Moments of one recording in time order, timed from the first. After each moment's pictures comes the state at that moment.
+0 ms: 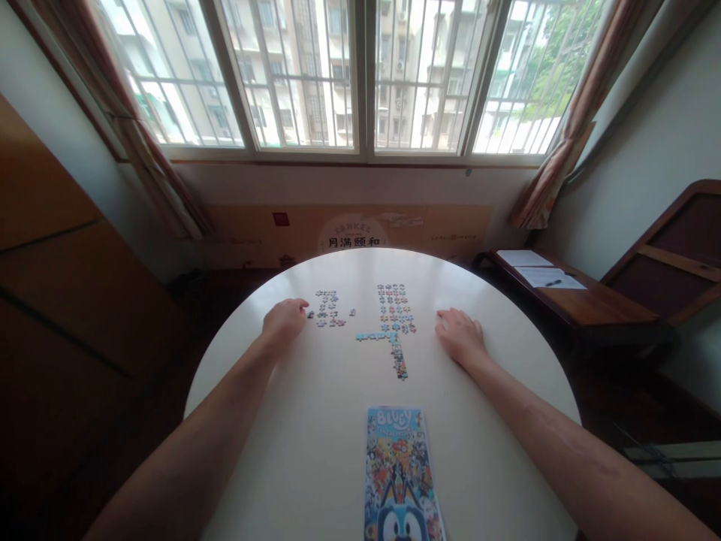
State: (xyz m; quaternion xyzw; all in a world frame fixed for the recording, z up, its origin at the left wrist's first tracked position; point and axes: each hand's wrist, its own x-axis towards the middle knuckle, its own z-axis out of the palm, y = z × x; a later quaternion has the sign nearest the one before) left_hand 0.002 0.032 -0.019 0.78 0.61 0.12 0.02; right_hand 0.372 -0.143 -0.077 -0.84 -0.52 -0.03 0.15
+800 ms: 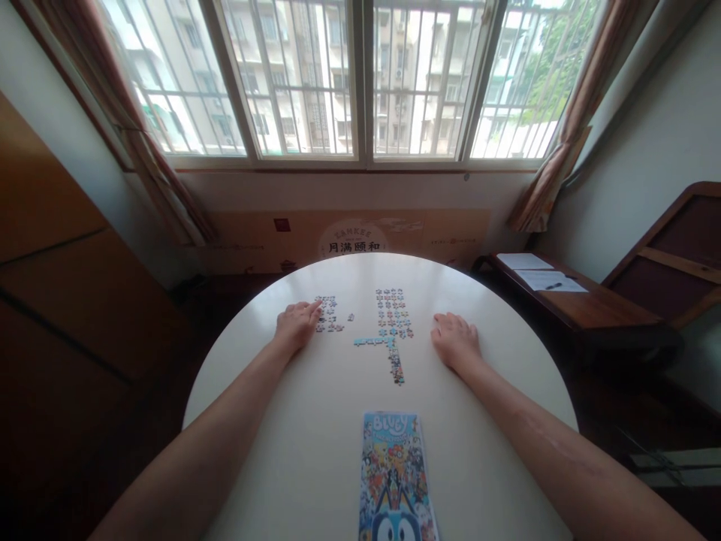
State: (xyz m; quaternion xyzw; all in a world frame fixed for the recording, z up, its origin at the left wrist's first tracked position) left_hand 0.018 0.030 -0.034 0.82 0.56 0.11 -0.01; right_hand 0.363 -0.142 -0.078 -0.85 -0.52 -0.05 0.11
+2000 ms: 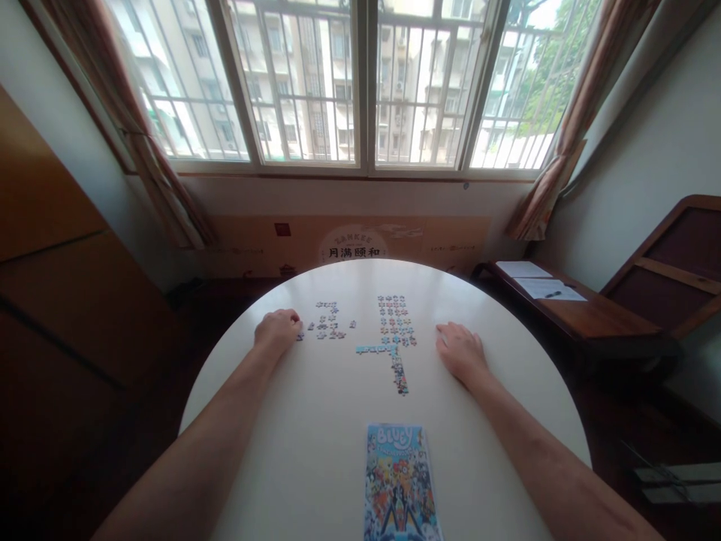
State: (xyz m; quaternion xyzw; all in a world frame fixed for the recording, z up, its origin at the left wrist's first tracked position) left_hand -0.014 0.045 -0.020 0.76 0.64 0.12 0.00; right_hand 0.368 -0.146 -0.079 -0.83 -0.54 -0.04 0.15
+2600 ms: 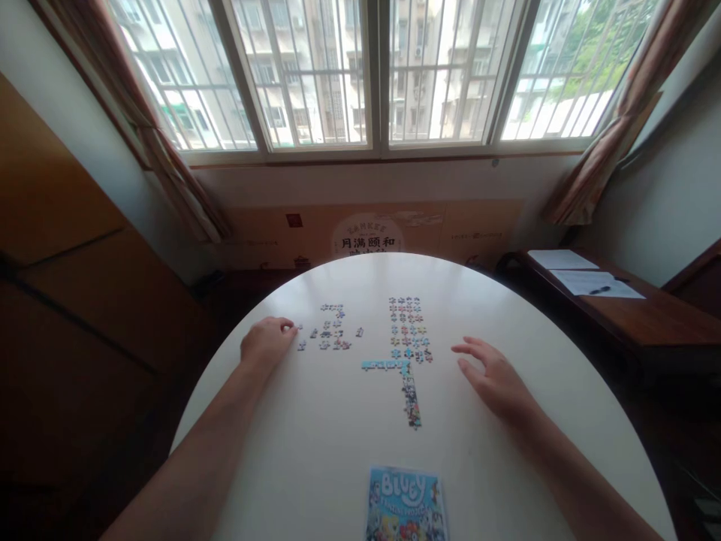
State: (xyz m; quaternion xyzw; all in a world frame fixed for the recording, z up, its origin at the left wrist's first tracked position) left_hand -0.026 0.038 -0.011 0.72 0.69 0.10 0.00; right_hand 0.375 -0.170 -0.063 -0.74 -0.56 0.16 0.35
